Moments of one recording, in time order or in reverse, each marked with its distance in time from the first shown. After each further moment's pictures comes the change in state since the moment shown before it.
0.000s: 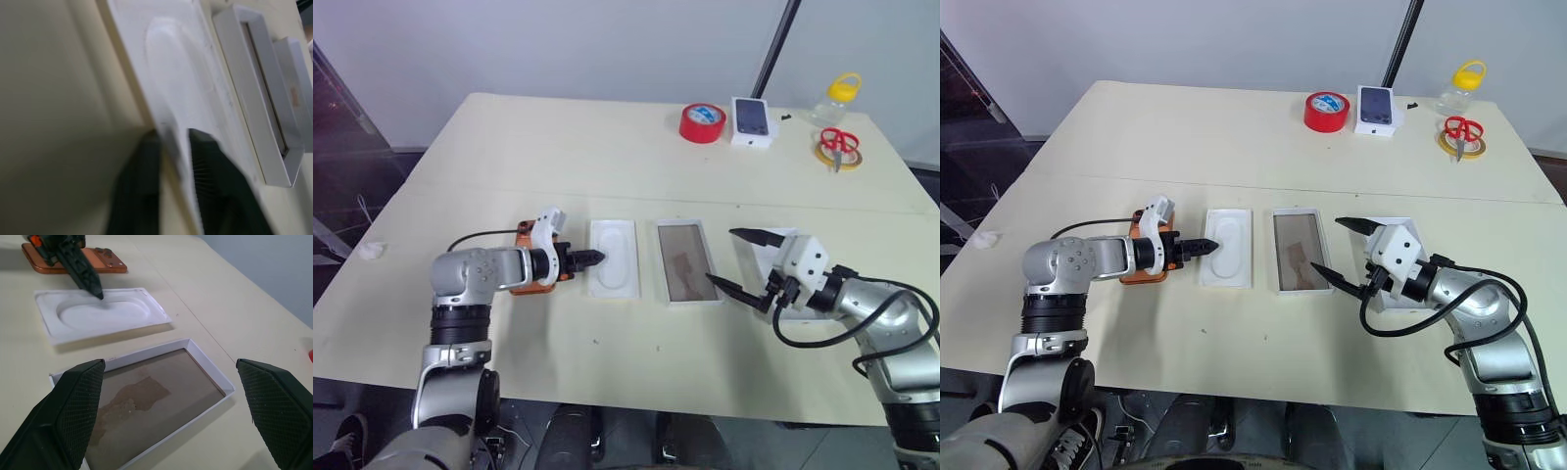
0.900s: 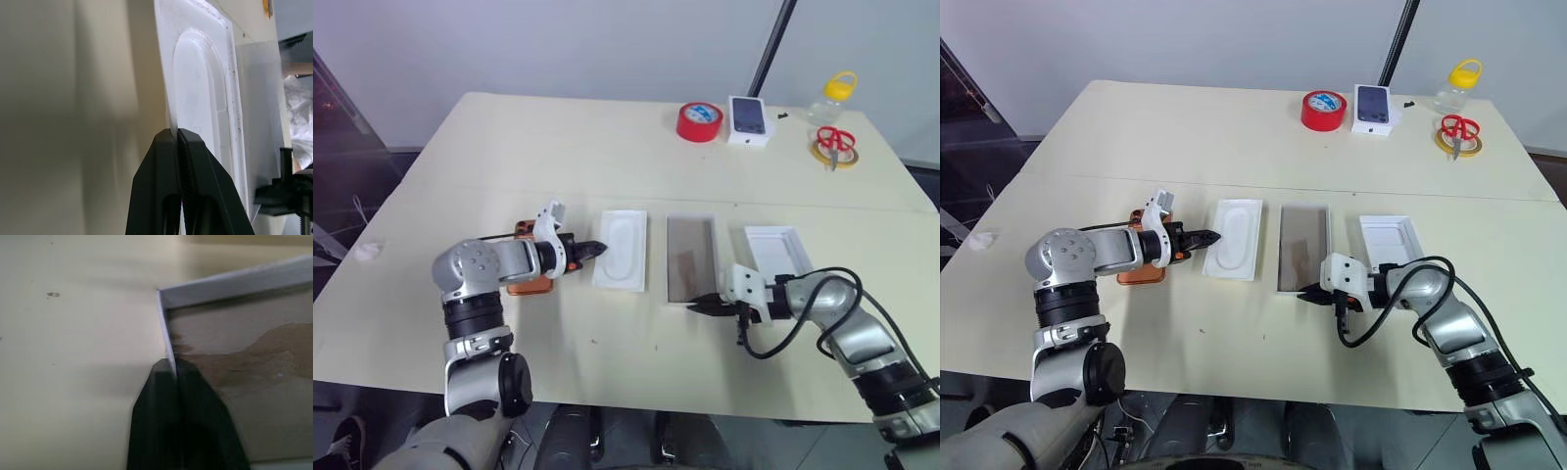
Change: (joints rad) left arm -0.111 -0.150 0.279 0.004 -0.017 0.166 0.212; right arm -0.208 -0.034 0.321 0.236 -0.129 0.063 0.287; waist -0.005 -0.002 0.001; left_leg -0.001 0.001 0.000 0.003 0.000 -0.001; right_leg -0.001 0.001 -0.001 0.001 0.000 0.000
